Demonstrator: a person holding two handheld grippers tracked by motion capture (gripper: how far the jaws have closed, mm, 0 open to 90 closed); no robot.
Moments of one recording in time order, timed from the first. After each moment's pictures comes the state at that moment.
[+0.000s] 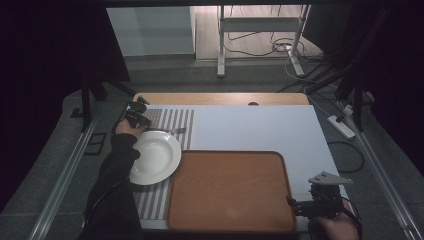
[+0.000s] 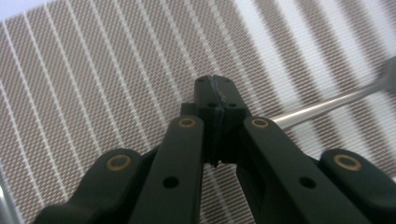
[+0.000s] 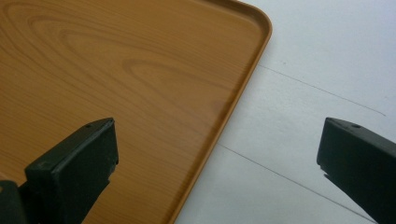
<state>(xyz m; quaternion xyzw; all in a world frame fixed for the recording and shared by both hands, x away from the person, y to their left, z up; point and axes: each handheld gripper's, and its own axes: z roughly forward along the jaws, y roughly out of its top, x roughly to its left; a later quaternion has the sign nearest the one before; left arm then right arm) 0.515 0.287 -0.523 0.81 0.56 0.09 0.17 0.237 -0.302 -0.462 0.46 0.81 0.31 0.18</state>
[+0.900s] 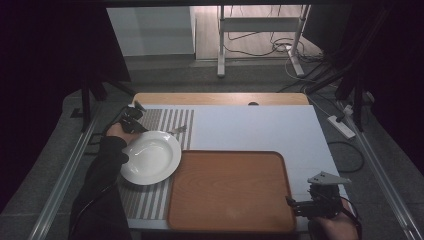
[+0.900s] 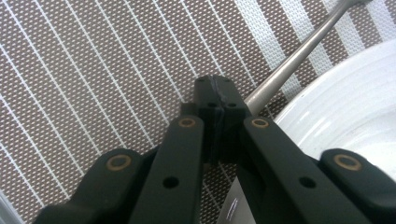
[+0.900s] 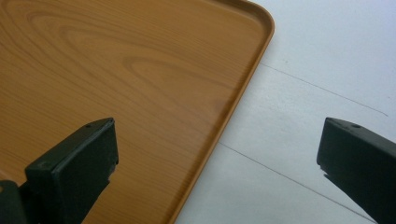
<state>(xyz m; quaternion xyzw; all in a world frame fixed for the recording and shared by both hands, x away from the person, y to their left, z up) 0.493 0.298 -0.518 0.84 0.51 0.01 0.16 0.238 -0.300 -0.462 0.46 0.81 0.30 0.18</state>
